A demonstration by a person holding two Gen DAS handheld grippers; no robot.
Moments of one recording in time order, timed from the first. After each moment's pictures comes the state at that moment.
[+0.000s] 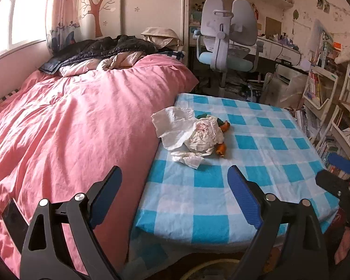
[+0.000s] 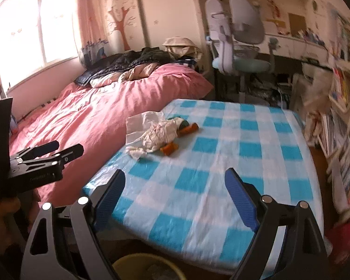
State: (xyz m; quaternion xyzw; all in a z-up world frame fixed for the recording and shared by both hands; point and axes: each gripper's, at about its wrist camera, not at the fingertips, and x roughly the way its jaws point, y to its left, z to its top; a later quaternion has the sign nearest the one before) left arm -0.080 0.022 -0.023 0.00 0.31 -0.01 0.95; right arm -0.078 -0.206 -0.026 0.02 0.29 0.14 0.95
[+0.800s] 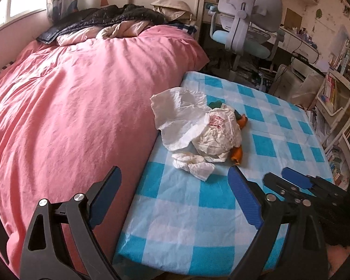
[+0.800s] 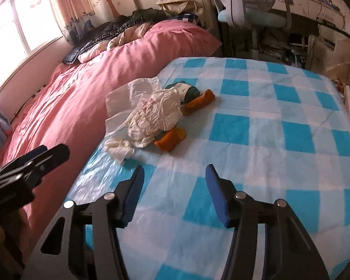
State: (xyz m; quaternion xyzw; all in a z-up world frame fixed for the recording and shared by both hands) left arm 0.013 0.028 -0.062 -0.05 0.39 0.01 0.92; right arm 0.040 -0.172 -0.089 0.07 0.42 0.16 0.89
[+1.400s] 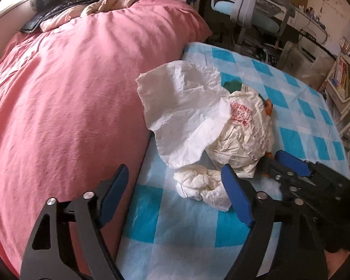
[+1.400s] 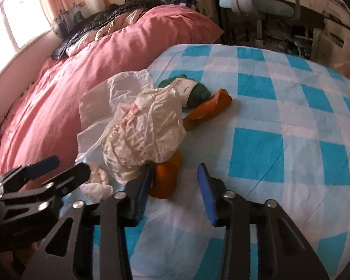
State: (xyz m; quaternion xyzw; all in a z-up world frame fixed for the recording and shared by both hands) left arm 0.095 0.025 -0.112 -0.03 0.47 0.00 0.88; right arm 0.090 -0.155 -0.113 0.05 0.44 0.15 0.88
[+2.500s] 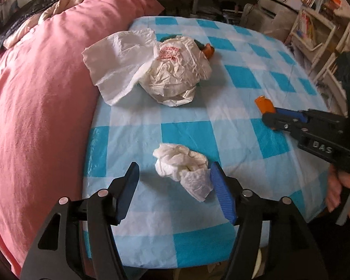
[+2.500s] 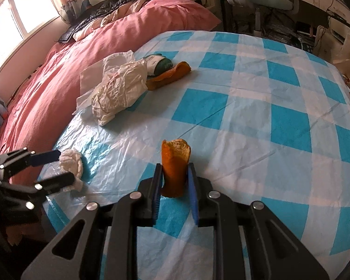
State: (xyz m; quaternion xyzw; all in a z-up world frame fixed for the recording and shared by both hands) left arm 0.036 -0.022 -0.121 0.04 0.51 -0.10 0.85; right arm 0.056 -0.216 -0.114 0.03 0.47 0.17 0.86
